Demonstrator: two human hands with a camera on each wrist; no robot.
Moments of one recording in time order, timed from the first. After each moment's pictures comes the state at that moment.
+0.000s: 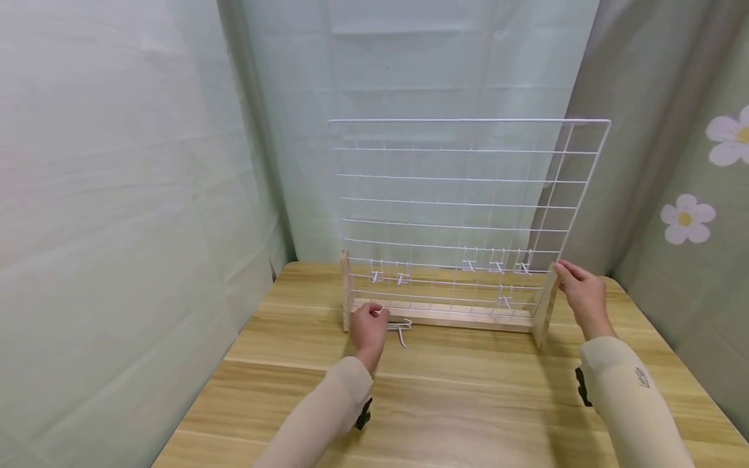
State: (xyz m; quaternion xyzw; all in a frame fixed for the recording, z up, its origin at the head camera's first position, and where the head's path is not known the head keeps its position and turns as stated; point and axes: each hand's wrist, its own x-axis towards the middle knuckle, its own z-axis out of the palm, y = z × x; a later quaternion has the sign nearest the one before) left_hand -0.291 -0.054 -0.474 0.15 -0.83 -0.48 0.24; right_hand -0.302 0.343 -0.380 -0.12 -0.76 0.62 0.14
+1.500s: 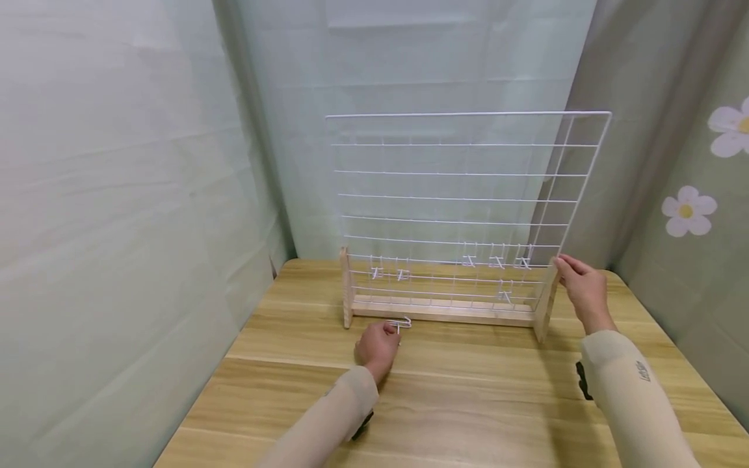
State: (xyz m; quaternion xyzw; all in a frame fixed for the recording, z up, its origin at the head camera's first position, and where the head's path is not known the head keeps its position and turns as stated) left_hand -0.270 -0.048 -0.506 0.10 -0.93 -0.34 0.13; right_hand -0.302 0.341 -0.379 -0.13 -0.76 0.62 0.14
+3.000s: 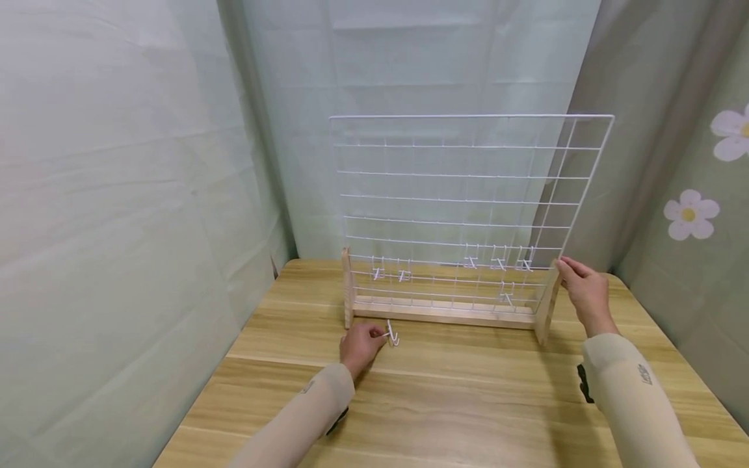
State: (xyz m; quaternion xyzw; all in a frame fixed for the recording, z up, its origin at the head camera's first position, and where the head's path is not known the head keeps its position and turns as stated) left_hand -0.277 -0.097 -0.508 0.00 -0.94 -0.34 0.07; right_hand -0.302 0.343 -0.379 -0.13 -0.76 0.62 0.12
